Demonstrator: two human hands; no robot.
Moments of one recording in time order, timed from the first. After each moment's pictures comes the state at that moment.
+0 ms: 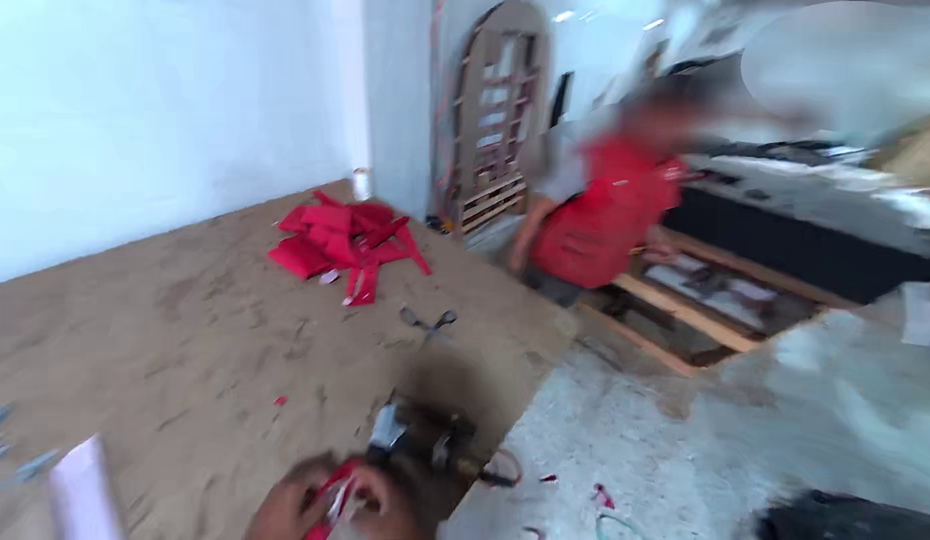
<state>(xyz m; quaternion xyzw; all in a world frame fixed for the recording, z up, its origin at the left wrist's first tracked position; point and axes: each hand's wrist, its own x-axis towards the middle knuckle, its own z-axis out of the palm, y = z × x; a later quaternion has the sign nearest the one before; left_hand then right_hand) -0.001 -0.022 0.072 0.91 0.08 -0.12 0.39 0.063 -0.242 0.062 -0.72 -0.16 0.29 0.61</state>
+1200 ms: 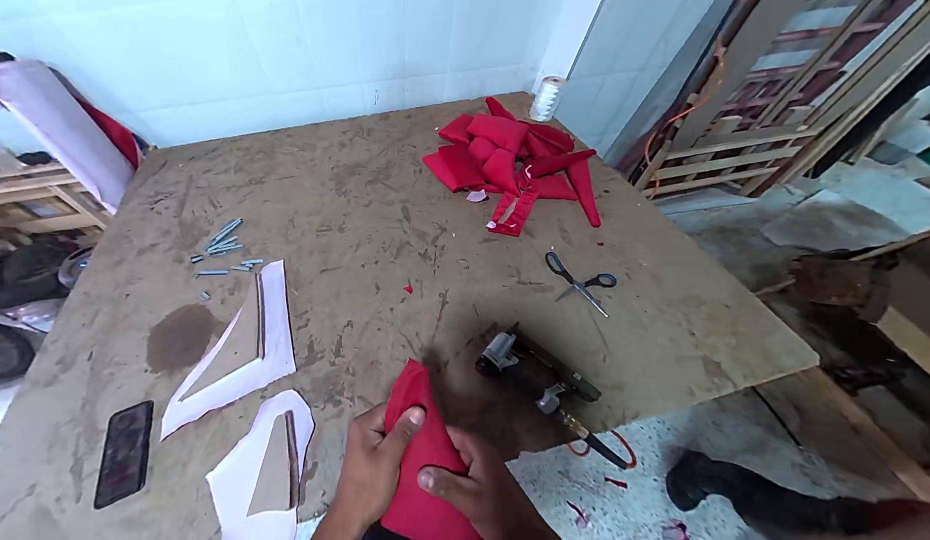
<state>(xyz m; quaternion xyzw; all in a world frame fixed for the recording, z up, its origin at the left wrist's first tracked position) -0.112 -0.103 0.152 0.64 0.28 0.25 0.67 0.012 -0.245 0.142 -0.59 -0.34 0.47 0.56</state>
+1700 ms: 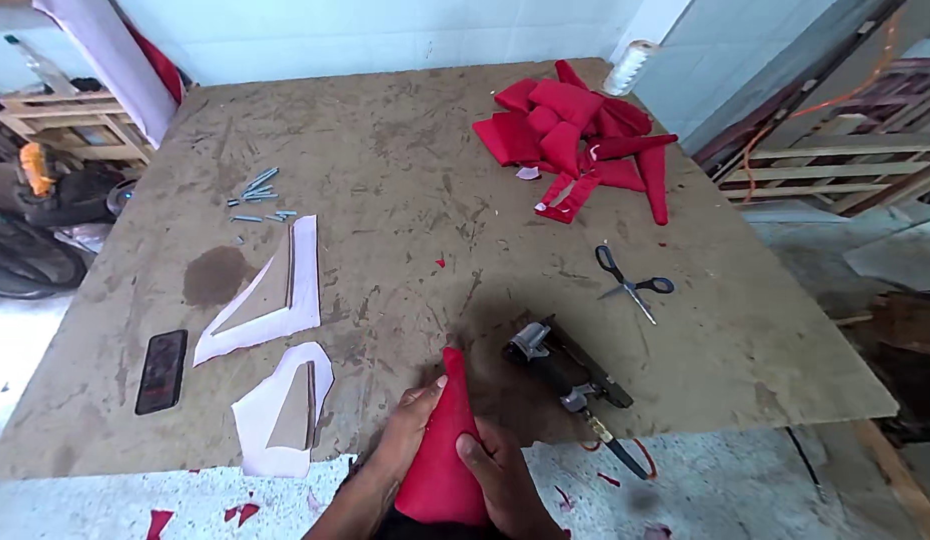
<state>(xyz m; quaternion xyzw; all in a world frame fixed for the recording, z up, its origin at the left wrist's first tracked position) -0.103 -0.110 0.128 0.41 0.30 0.16 0.85 -0.002 -0.245 0.126 -0.60 -0.31 0.43 0.59</state>
